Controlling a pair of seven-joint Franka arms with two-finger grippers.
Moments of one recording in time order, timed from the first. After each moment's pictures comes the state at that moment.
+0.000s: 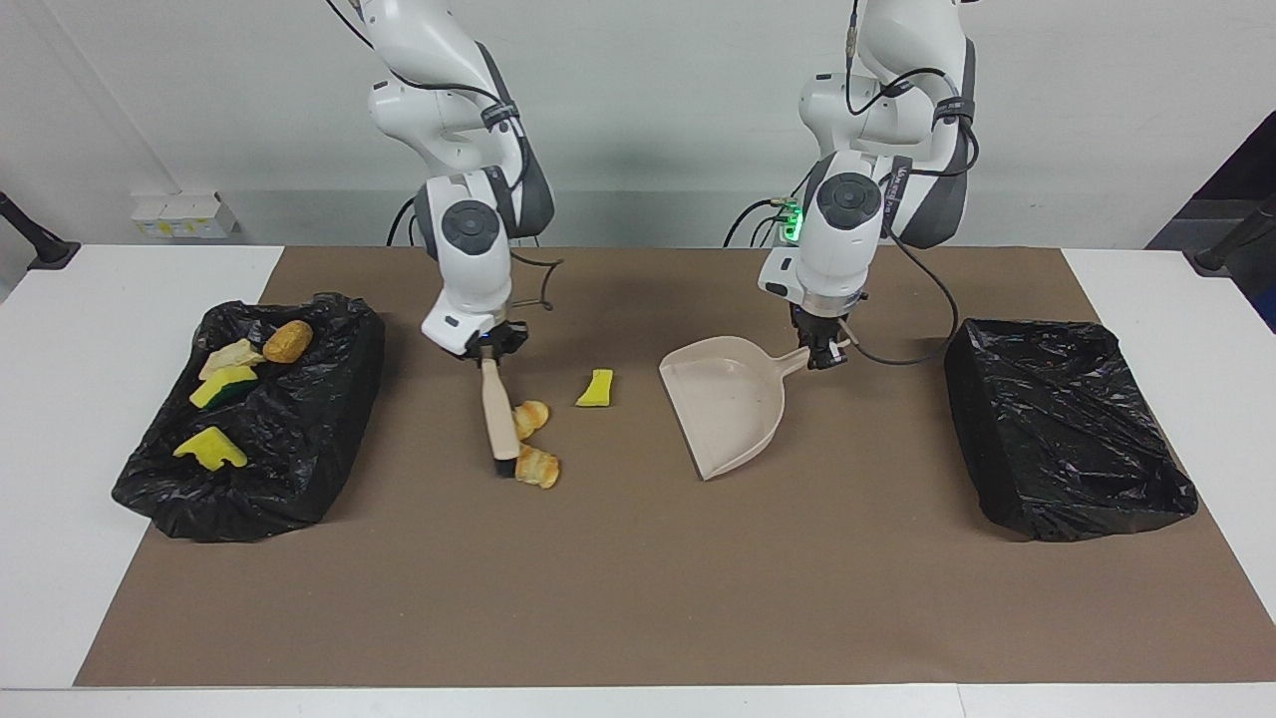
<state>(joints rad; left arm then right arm) -0.37 0.06 -0.09 -2.09 0.10 2.04 0.82 0.28 0.09 0.05 -2.23 -0.08 2.16 0.14</state>
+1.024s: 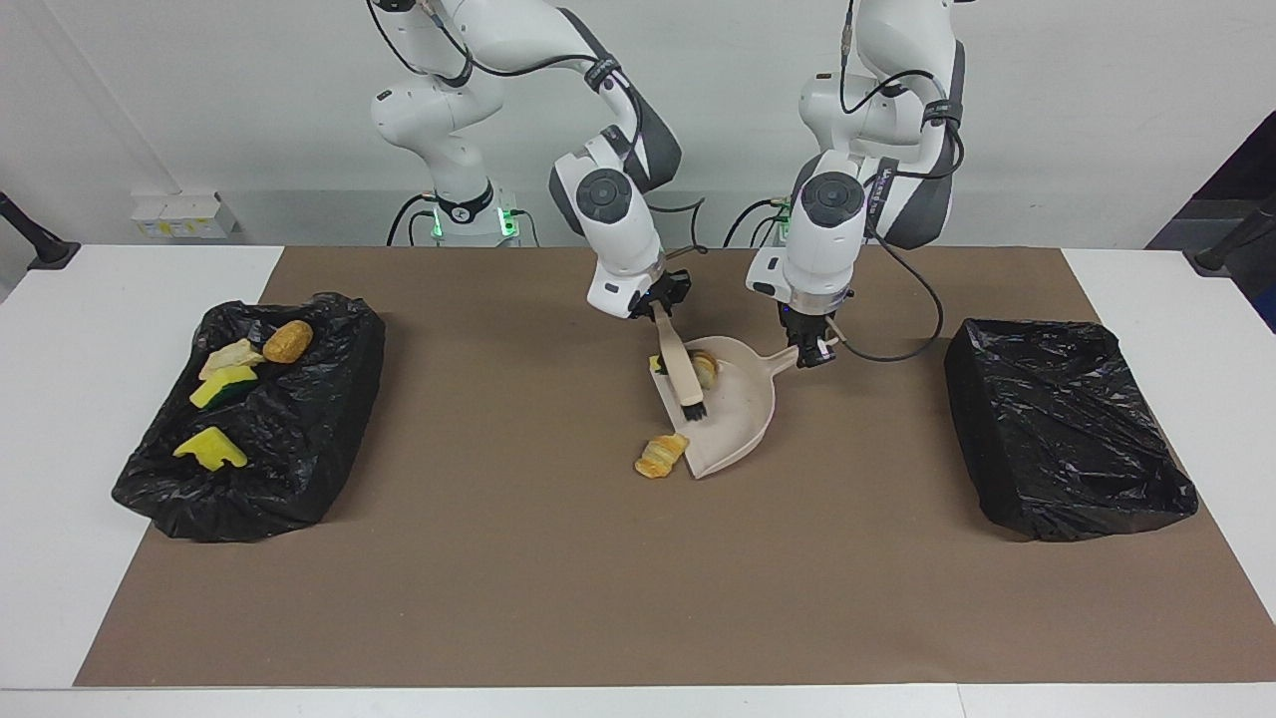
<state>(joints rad) -0.38 0.06 -0.08 -2.10 0.10 2.05 0.78 0.61 0.17 0.05 -2.03 0.41 2.11 0.20</state>
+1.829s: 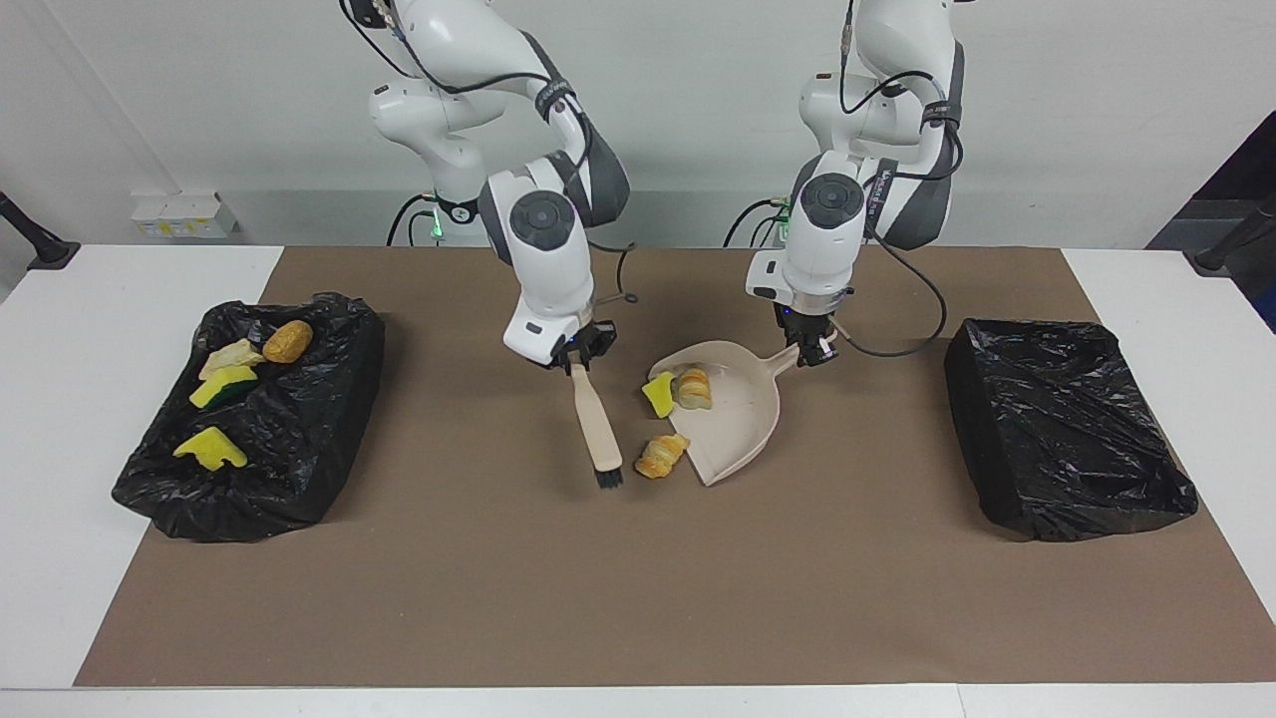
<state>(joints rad) -0.38 0.06 -0.08 -2.12 0.06 2.05 0.65 0.40 0.31 0.04 -1.80 0.04 1.99 0.14</state>
